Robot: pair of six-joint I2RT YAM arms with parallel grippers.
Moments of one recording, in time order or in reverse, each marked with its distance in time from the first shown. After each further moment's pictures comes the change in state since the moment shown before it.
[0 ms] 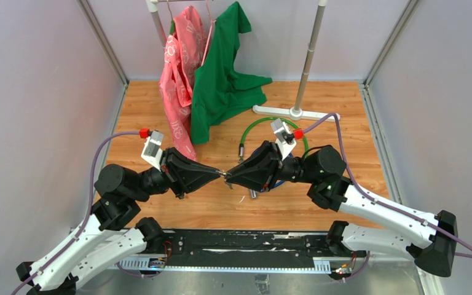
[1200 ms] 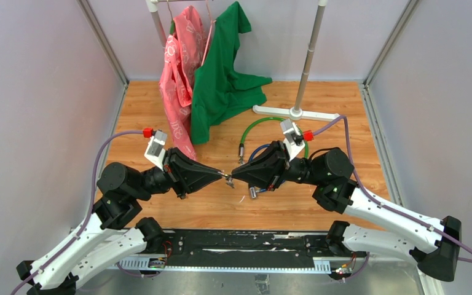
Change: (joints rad) left arm 0.000 0.015 0.000 -0.005 0.020 0.000; right arm -0.013 -0.056 -0.019 -0.010 0.035 -0.030
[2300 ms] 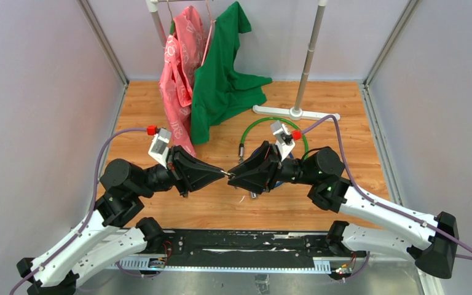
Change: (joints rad) left arm 0.000 0.039 0.021 -0.001 0.014 0.017; right arm 0.000 0.042 -0.024 0.001 -0.022 0.048
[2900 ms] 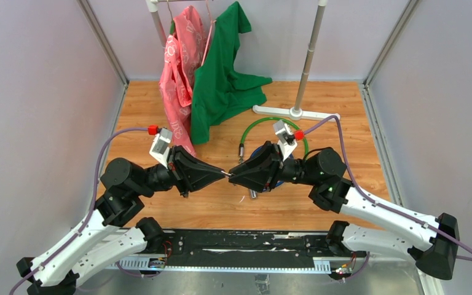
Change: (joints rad) left arm 0.000 0.007 0.009 -0.013 0.013 0.008; right arm -0.010 -0.018 -0.004 0.000 0.021 -0.011
